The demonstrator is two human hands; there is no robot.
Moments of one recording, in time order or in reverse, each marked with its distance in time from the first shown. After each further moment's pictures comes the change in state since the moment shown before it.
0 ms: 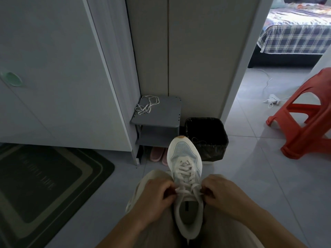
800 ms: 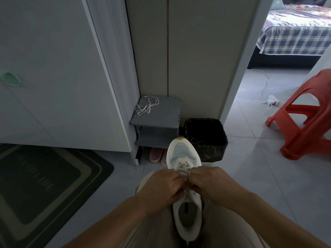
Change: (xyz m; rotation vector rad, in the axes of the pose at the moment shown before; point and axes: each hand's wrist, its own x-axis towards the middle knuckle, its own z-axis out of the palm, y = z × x) left_hand 0.033 0.004 -0.006 0.450 0.012 0.532; right_hand 0.030 -0.010 -0.010 -0.291 0.205 -0.435
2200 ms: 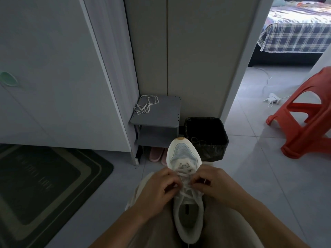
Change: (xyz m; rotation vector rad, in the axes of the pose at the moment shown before) left_hand -0.015 0.001 0.010 -0.529 0.115 -0.351; right_hand -0.009 0.008 0.002 0.584 -0.035 0.360
